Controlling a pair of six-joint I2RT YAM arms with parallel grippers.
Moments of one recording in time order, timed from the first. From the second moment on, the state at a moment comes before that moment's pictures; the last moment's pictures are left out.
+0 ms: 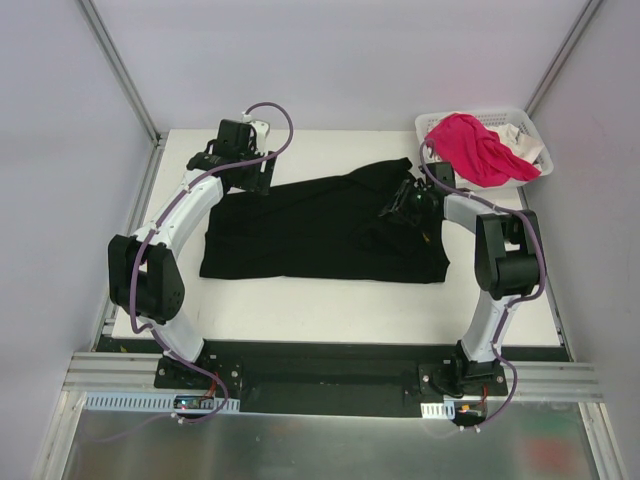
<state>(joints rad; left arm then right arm) -0.28 1.68 1.49 -0.61 -0.04 0.03 0.16 1.91 1.21 -0.23 -0.46 0.67</state>
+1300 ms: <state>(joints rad) -0.28 1.68 1.50 -0.61 -0.04 0.03 0.27 2.04 1.48 -0.30 -0.49 0.66</state>
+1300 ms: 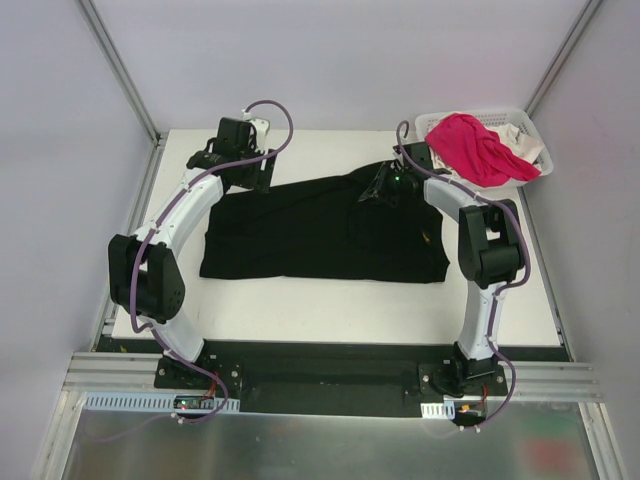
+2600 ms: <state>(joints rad) -0.28 1.64 1.51 -0.61 -0.06 0.03 0.12 2.01 1.39 -0.35 -0.54 0.64</state>
